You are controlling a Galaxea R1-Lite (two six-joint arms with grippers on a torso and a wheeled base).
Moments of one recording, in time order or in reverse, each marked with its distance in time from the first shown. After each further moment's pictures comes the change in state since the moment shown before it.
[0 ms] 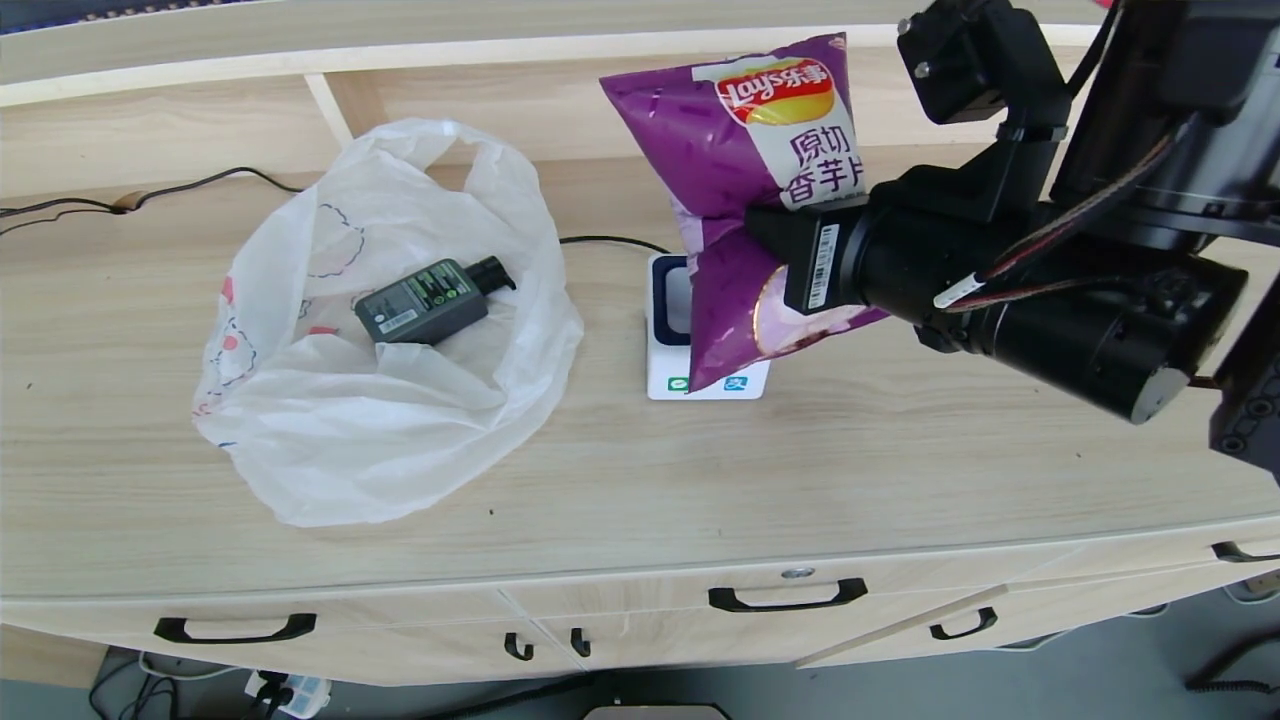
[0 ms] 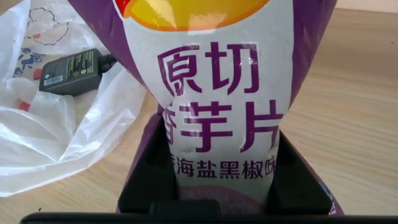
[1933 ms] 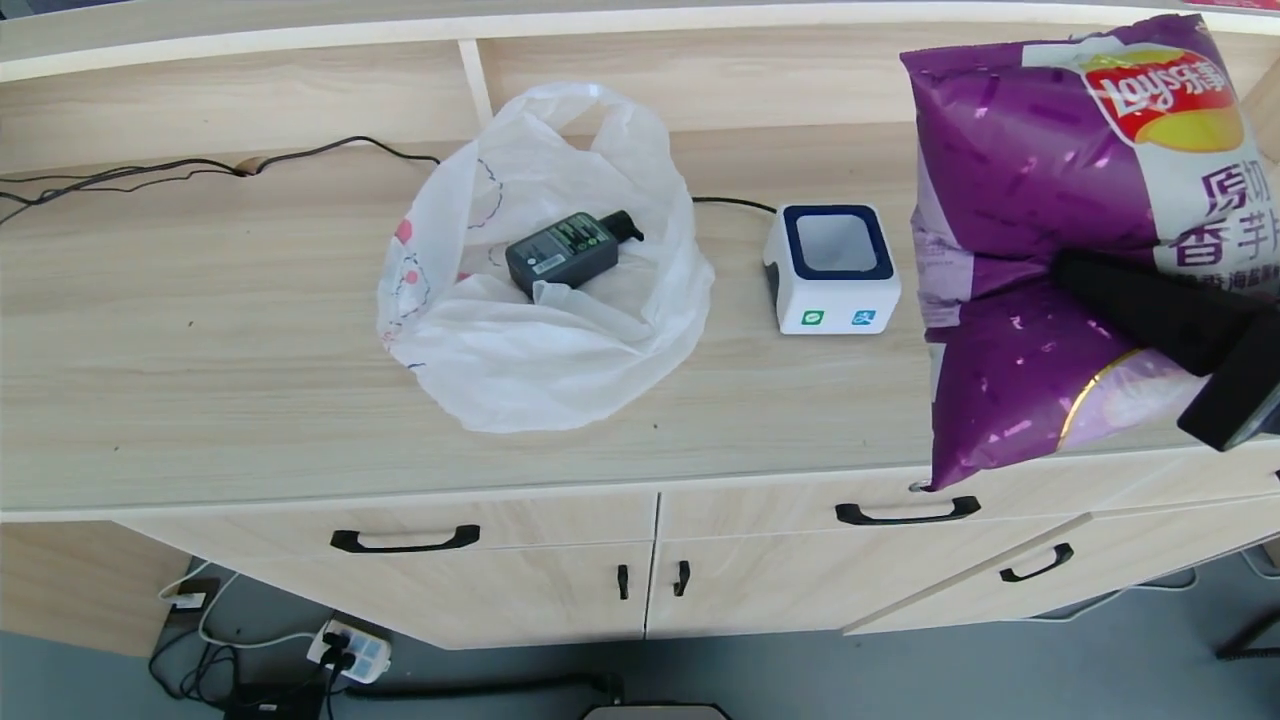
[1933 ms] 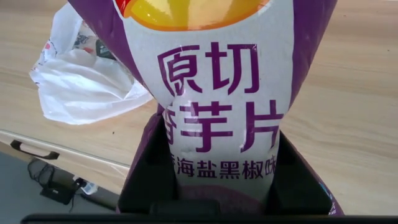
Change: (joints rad) left arm 0.000 0.000 0.000 0.000 0.000 -0.015; right arm -0.013 -0.502 0.469 -0.037 -0.081 -0.028
